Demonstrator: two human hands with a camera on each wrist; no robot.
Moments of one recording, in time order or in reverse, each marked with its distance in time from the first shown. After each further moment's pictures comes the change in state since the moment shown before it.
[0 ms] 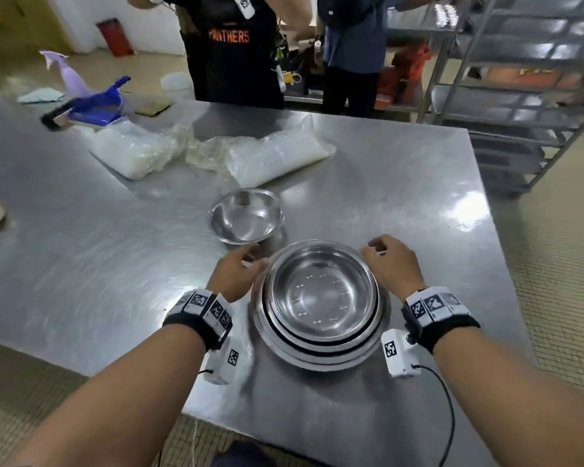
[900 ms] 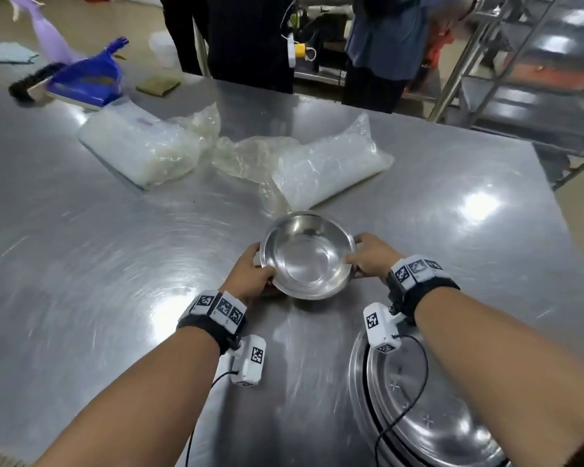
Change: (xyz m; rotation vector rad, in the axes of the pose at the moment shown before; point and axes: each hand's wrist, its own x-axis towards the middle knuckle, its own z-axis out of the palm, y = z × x) left_hand 0.166 -0.089 -0.090 -0.566 -0.195 -0.342; right_hand 0.161 -0.166 0.167 0.114 -0.385 0.297
